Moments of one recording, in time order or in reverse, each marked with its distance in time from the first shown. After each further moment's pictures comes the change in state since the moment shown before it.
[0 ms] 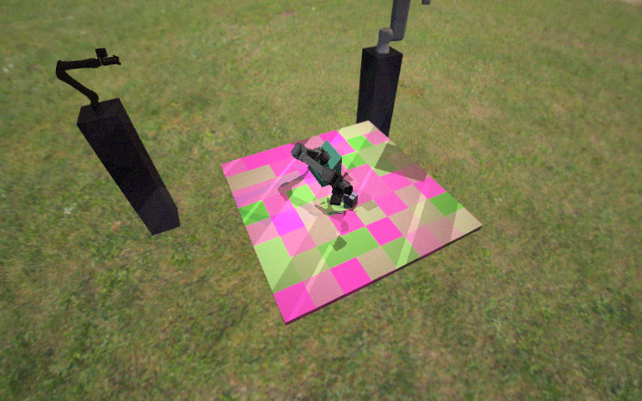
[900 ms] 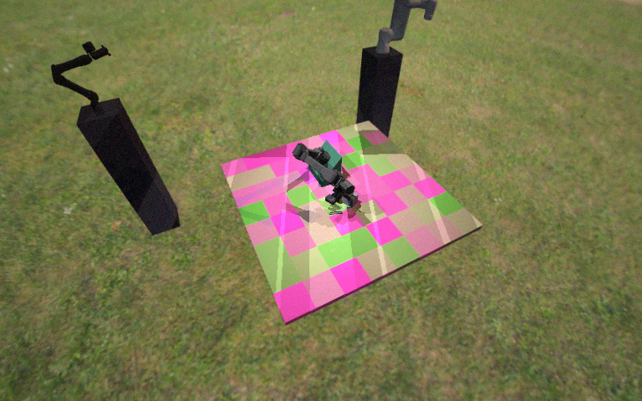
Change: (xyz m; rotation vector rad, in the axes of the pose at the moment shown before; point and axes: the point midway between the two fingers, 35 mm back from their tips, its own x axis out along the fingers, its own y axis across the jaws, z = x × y) arm -0.002 -0.002 0.010 0.521 -0.004 -0.002
